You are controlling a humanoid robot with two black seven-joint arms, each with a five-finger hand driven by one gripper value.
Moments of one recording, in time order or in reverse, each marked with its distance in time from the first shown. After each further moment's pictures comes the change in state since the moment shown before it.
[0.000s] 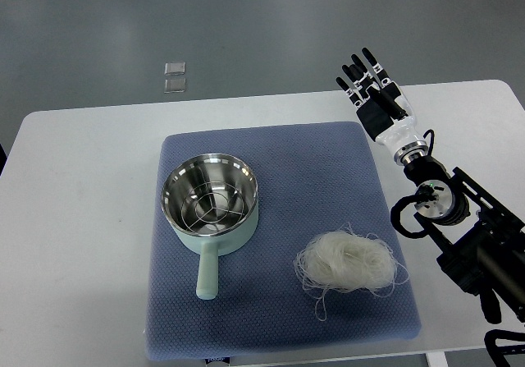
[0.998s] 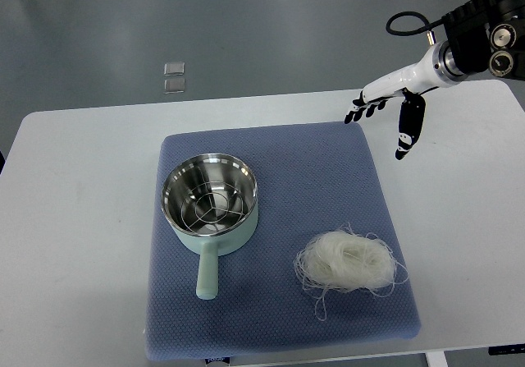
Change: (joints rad) left arm -0.005 0.000 0.004 -0.013 0.002 -0.011 0.000; right arm 1.337 -0.536 -1.704 0.441 -0.614 0.264 -0.326
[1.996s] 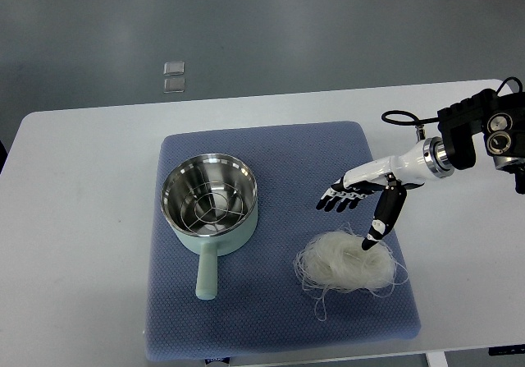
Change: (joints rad) left arm 0.001 0.000 -0.002 0.001 -0.001 0.000 0.000; right arm -0.365 -0.105 0.181 0.149 0.243 -0.096 0.005
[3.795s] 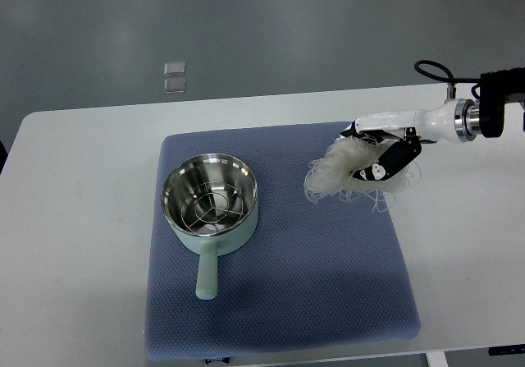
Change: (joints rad) left arm 0.001 0.000 -0.001 0.001 0.000 0.001 0.000; right arm -0.056 -0.145 0.244 -0.005 -0.159 -0.053 0.130
